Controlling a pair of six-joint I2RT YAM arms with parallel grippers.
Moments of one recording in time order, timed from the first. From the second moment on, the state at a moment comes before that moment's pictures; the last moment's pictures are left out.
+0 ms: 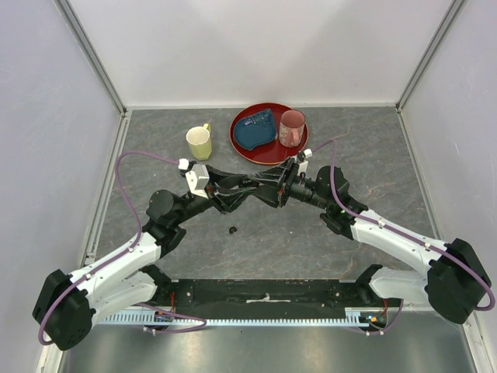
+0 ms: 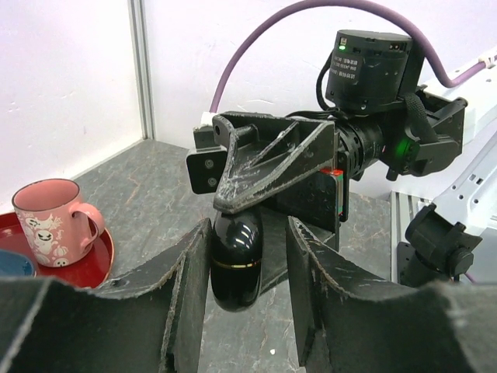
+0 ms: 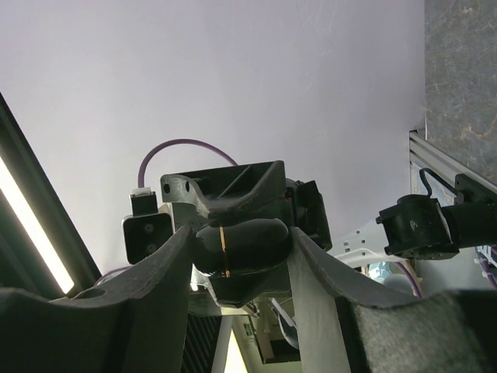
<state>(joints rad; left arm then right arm) -0.67 0.94 0.49 0.81 0.48 -0.23 0.72 1.18 0.69 0.49 -0.42 1.81</state>
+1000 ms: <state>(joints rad) -0.67 0.98 0.48 0.82 0.46 -0.24 0.72 1.18 0.68 0.53 -0.41 1.82</state>
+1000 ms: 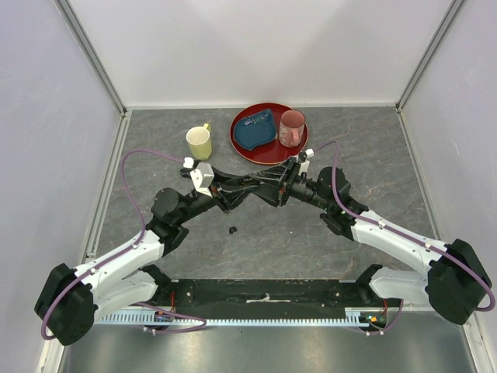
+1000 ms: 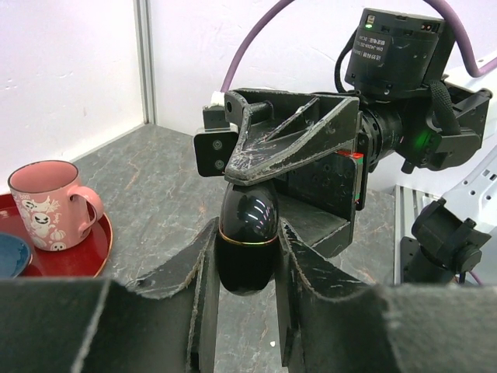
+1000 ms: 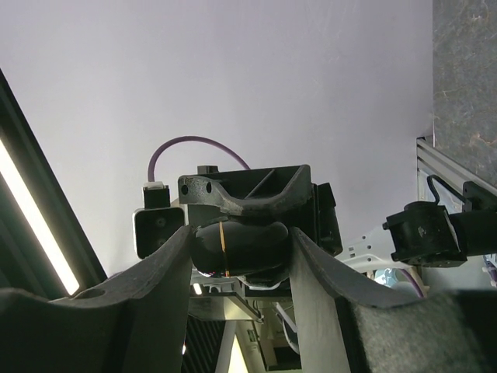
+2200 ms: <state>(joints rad) -0.69 0.99 0.44 0.92 0.42 -0.26 0.72 1.18 0.63 0.62 -0.41 1.91</state>
